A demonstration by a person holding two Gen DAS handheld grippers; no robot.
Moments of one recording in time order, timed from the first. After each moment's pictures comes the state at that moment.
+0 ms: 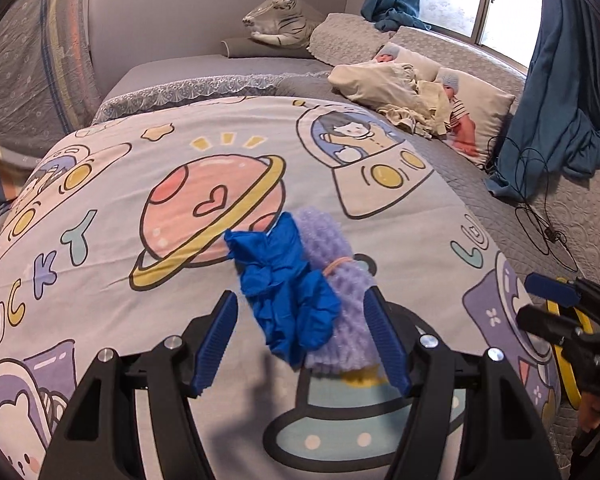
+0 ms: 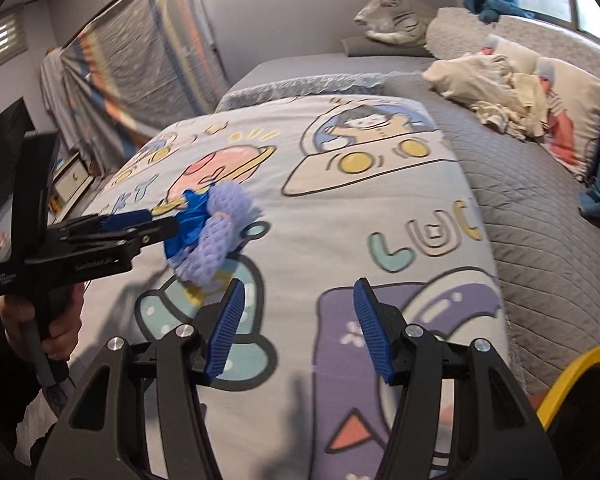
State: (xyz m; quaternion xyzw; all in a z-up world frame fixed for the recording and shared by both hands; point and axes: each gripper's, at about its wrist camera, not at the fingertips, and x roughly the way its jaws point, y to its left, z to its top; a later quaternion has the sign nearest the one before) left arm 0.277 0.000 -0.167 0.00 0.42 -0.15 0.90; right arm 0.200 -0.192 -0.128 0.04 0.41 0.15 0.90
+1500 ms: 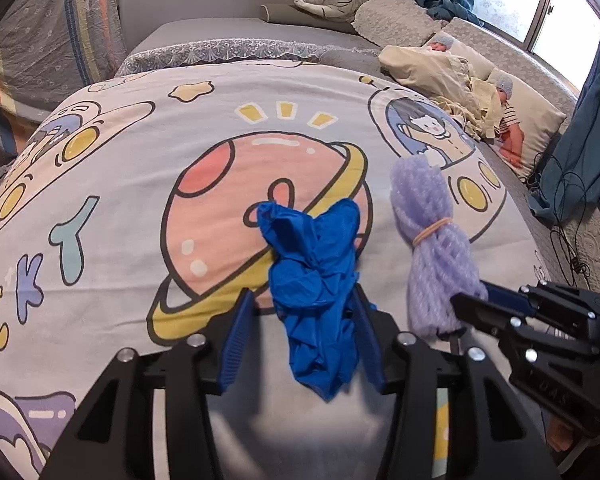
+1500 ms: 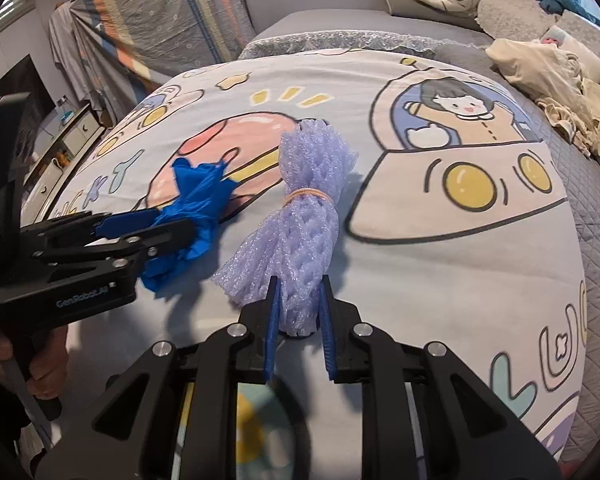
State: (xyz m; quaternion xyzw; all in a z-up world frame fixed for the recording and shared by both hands) left arm 0.359 0.030 -0.200 -0.04 0.48 -0.10 0.87; right arm 0.333 -0.125 -0.177 0.00 0.48 0.18 0.86
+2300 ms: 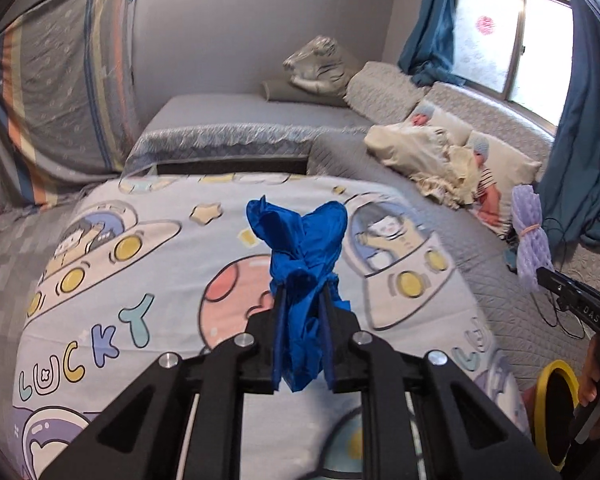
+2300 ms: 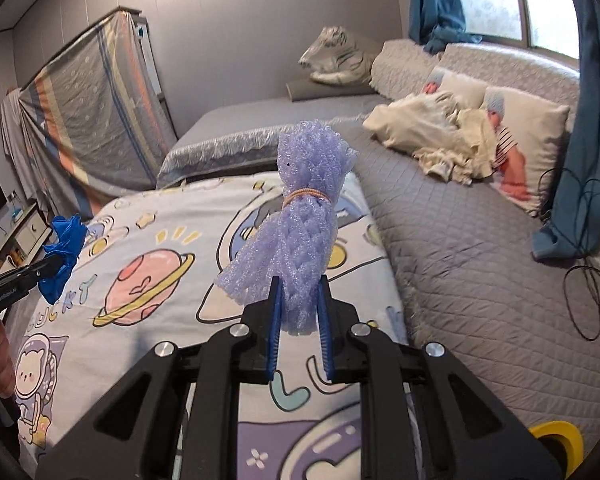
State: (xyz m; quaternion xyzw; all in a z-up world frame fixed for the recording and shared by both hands) left arm 0.305 0.017 -0.066 -0.04 0.35 -0.10 0.93; right arm 0.262 -0.276 -0.046 0.05 0.33 0.04 0.94
